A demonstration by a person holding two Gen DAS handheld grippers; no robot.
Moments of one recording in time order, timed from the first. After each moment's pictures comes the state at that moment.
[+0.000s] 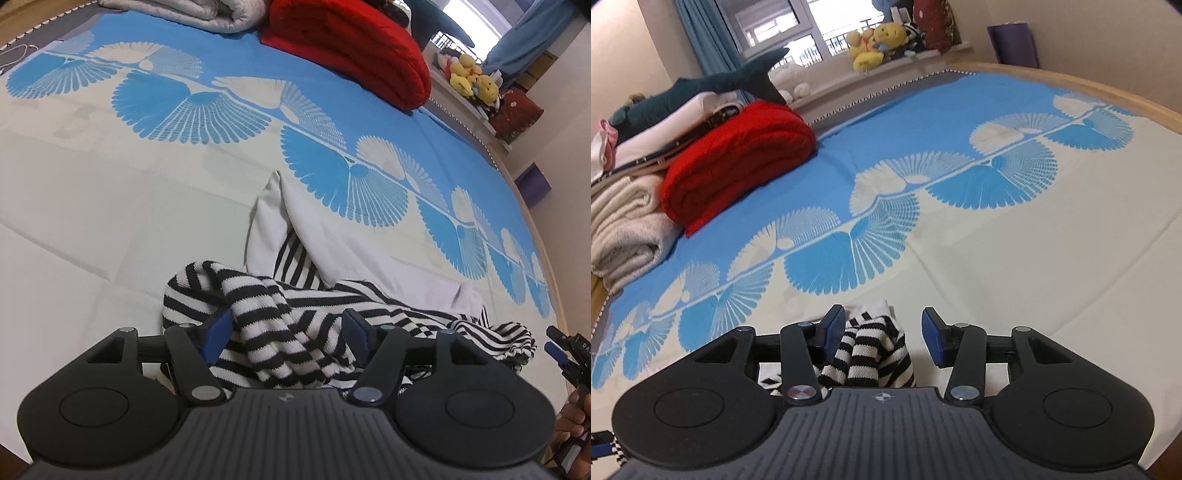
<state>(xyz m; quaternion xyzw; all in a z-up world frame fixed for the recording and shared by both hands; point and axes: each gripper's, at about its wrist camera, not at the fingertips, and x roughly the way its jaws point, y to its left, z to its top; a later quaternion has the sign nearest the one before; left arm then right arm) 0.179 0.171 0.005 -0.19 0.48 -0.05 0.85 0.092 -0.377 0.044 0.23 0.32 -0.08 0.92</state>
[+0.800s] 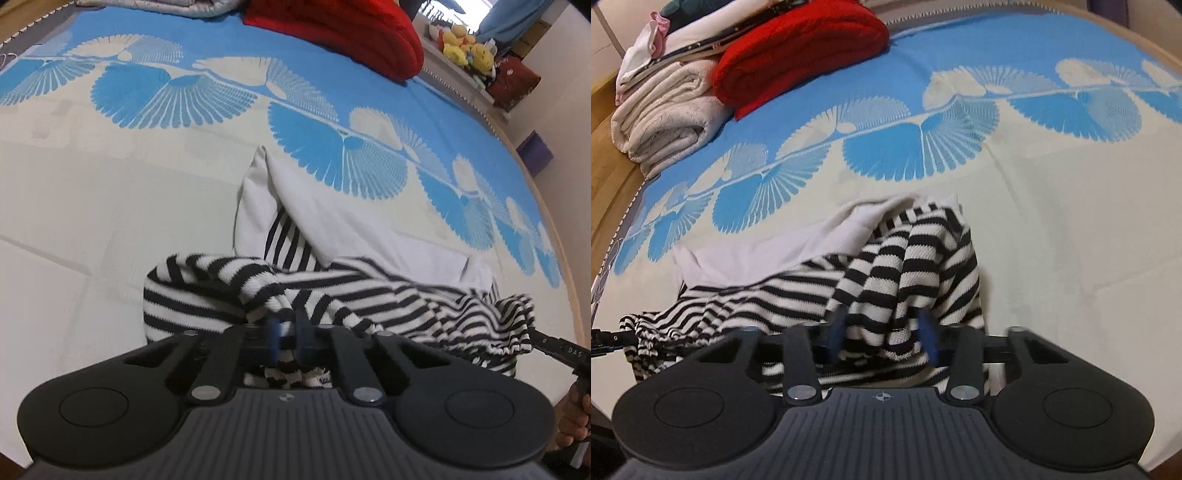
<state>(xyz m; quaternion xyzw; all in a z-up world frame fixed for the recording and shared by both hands) 0.190 0.153 -0.007 -0.16 0.50 -0.06 0.85 0.107 -0.332 0.014 0.16 0.45 0.05 0.88</state>
